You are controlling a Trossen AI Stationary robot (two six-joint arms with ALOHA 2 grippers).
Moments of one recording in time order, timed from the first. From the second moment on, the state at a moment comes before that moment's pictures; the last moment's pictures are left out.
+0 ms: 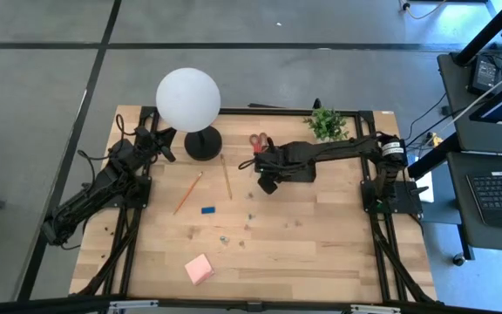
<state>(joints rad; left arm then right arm) 0.79 0.01 0.01 0.03 -0.07 -0.28 -0.06 1.89 1.42 -0.91 0.23 0.70</state>
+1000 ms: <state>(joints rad) 0.79 0.01 0.01 0.03 -0.07 -0.28 -0.08 1.89 1.29 -0.71 0.24 0.70</state>
